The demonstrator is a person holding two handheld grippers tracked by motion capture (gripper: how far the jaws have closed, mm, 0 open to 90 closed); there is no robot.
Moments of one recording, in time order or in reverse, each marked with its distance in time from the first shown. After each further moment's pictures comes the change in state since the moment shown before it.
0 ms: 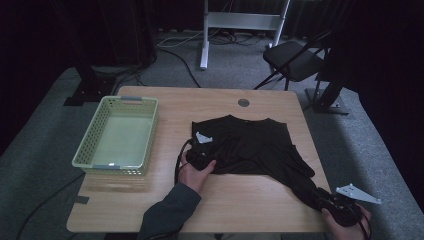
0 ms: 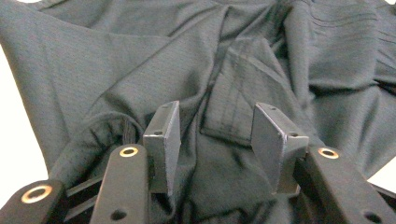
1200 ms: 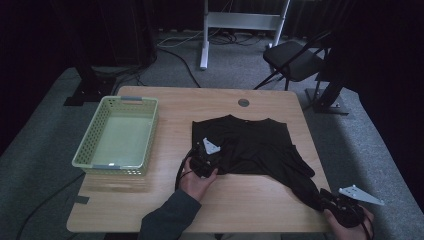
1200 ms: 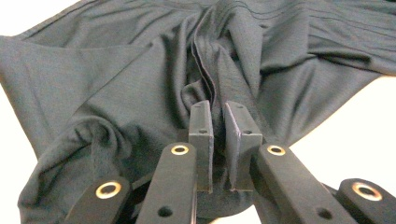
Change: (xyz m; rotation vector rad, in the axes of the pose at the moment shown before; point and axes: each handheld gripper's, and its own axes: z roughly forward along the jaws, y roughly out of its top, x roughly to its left) left arm -0.034 -0.011 -0.035 -0.013 -0.014 0.154; right arm -0.007 -0.004 -0.002 0.002 -0.013 0.019
